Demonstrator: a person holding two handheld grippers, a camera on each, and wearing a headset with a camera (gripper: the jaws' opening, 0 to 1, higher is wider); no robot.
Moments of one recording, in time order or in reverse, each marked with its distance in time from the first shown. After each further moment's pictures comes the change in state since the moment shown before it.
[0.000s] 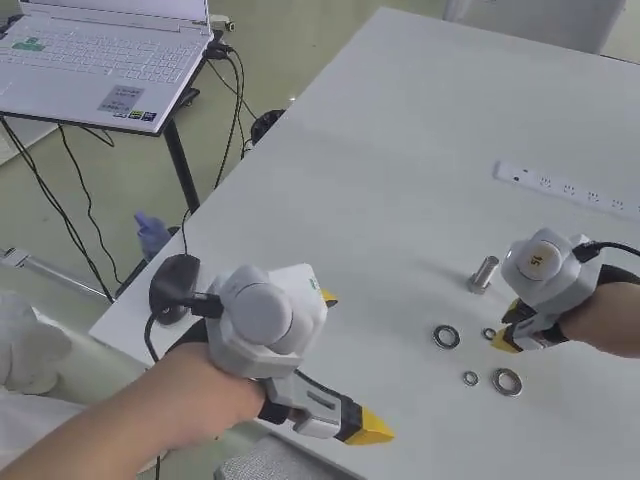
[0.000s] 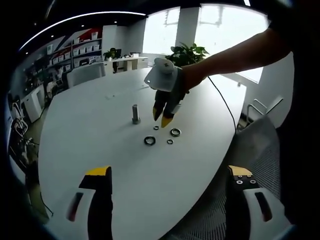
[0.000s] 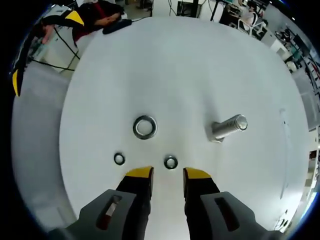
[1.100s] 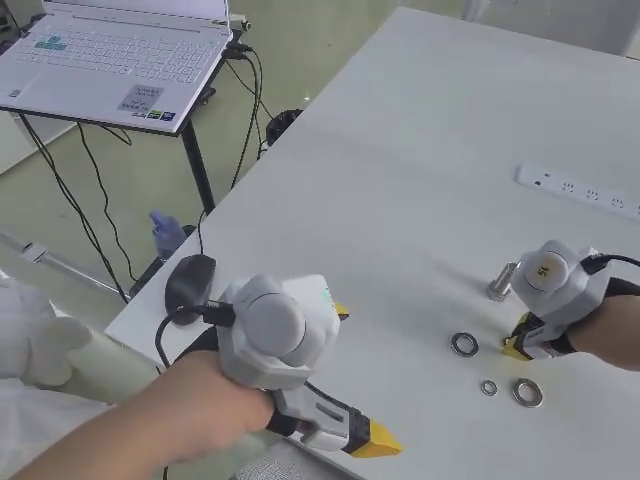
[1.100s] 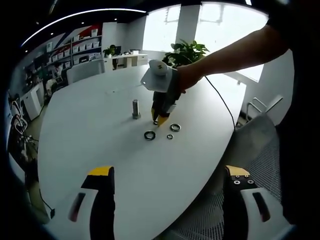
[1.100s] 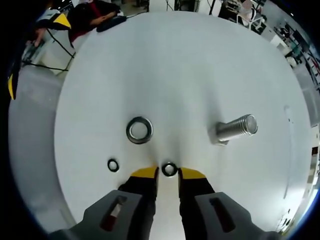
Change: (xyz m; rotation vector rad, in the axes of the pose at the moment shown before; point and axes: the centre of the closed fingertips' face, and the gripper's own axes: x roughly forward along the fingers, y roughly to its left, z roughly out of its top) left arm -0.005 0.002 -0.009 -0.011 0.020 -0.004; right arm 0.012 -0.003 0.003 0.026 0.024 0.004
